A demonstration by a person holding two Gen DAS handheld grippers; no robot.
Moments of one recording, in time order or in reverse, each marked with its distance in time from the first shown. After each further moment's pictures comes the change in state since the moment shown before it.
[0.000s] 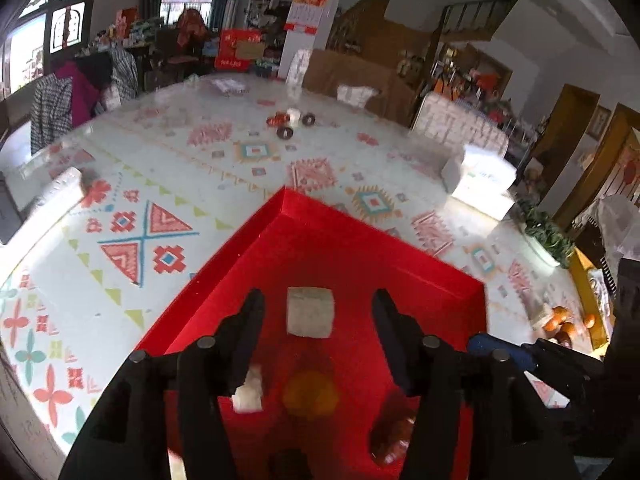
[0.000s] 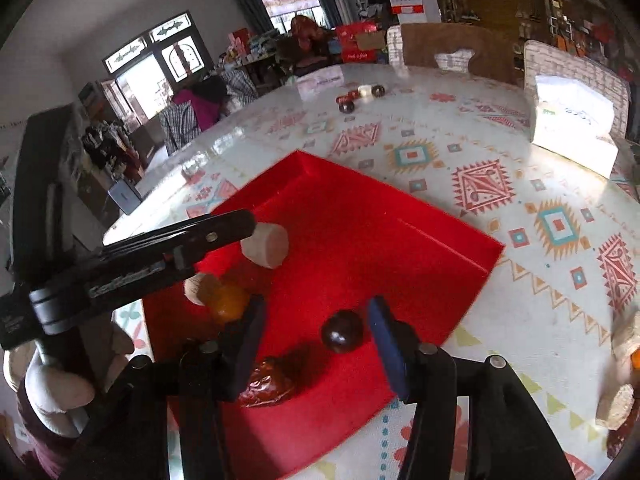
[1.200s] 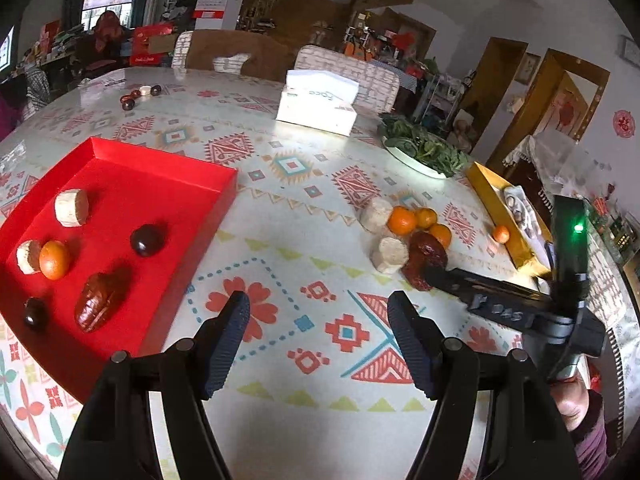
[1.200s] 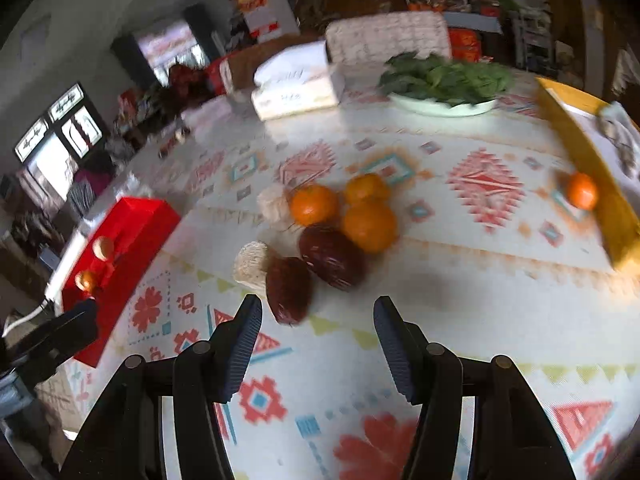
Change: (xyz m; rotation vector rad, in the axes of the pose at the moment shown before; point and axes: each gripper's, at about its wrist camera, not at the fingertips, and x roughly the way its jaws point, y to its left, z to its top) left arm -0.016 -0.189 -0.094 0.155 0.105 -0.208; right arm -0.137 -0.196 -0.105 0.297 -0.038 -0.280
